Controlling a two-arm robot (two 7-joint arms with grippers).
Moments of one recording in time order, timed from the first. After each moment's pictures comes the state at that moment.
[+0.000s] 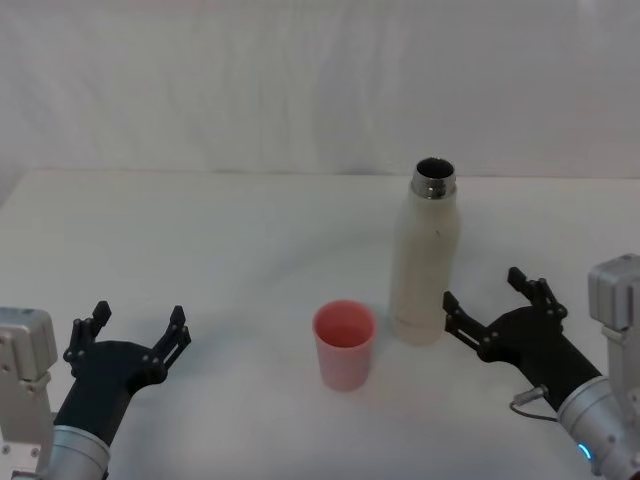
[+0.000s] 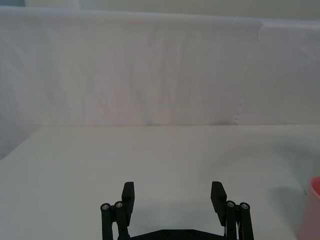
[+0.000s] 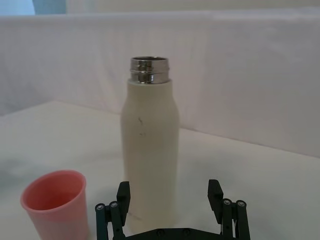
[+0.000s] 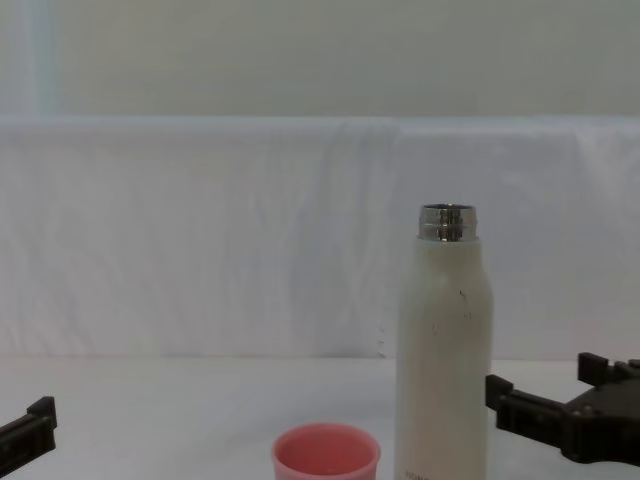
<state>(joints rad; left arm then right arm) 0.27 0.24 0.04 -1.85 -0.25 -0.02 -0.02 -0.07 0.19 -0.21 -1.76 0.14 0.05 0.21</state>
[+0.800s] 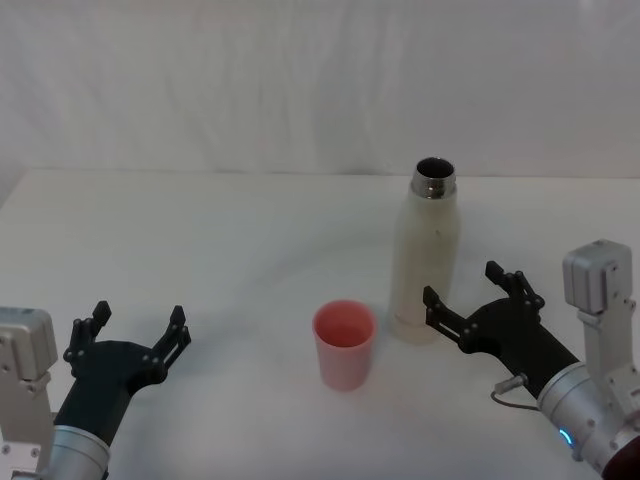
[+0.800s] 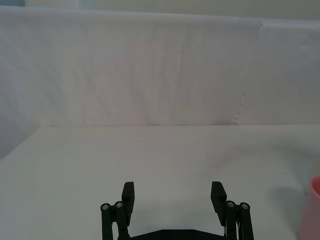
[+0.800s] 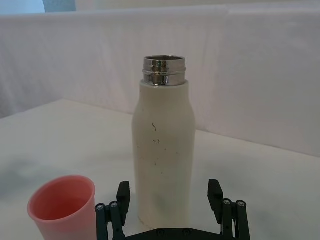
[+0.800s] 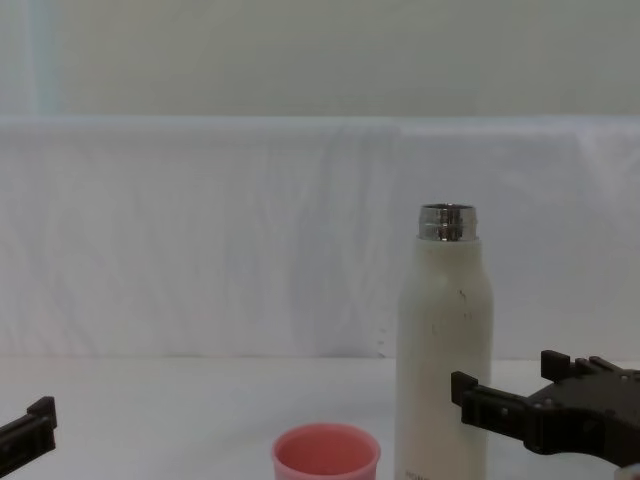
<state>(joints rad) 0.27 0.24 0.04 -1.85 -0.25 -0.02 -0.02 -0.01 0.20 -0.25 -1.72 0.16 0.08 0.22</state>
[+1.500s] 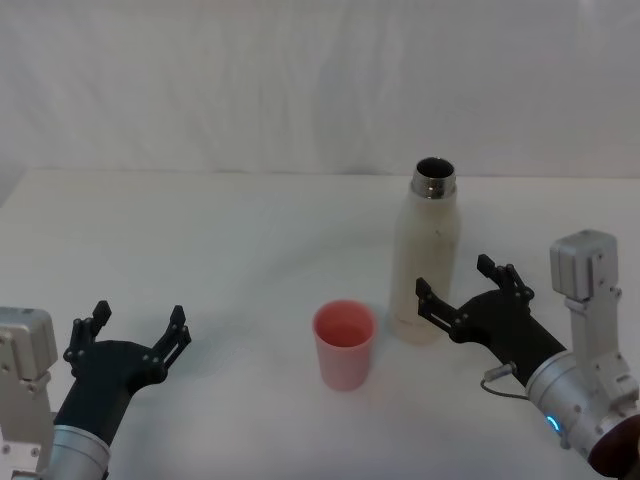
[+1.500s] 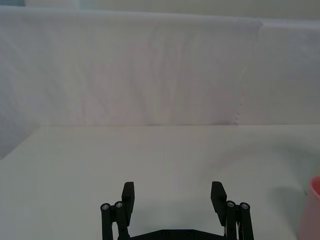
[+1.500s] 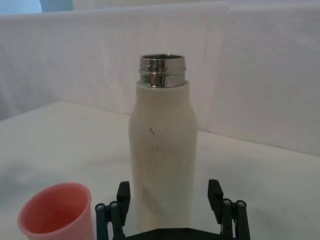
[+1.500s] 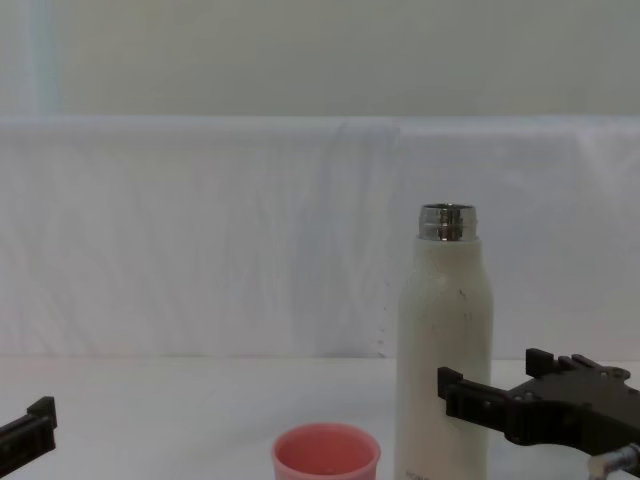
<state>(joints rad) 0.27 0.24 0.04 -1.85 -0.25 -0.02 -0.02 0.03 0.18 -0.27 -1.67 0.17 0.08 0.21</state>
